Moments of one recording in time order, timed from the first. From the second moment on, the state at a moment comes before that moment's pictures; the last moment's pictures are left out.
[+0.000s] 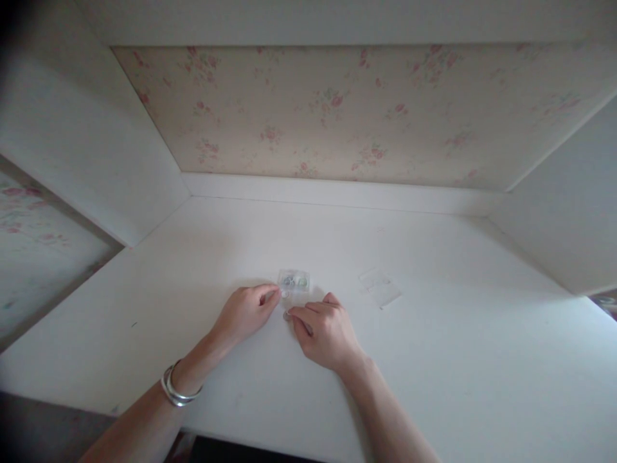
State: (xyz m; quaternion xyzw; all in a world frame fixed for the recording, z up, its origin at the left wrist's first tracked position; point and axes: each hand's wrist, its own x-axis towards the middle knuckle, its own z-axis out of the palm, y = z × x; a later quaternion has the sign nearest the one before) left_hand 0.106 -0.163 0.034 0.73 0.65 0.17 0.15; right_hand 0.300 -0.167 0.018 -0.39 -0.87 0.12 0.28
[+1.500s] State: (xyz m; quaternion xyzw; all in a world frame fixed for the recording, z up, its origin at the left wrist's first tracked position) left_hand 0.115 -0.167 0.028 0.75 0.55 0.32 0.18; right_hand 0.300 -0.169 0.029 -0.39 -0.87 0.11 0.28
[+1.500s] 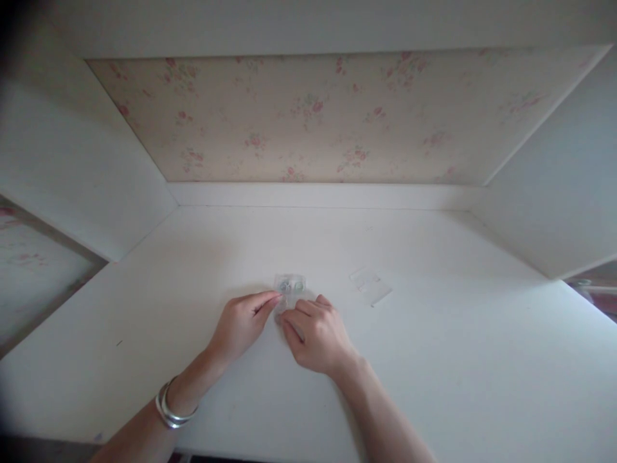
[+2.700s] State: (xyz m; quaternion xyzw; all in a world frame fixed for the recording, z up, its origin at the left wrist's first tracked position) left_hand 0.108 -0.174 0.049 0.70 0.56 0.37 0.24; right_hand 0.290 -0.173 0.030 -0.38 -0.90 0.02 0.21
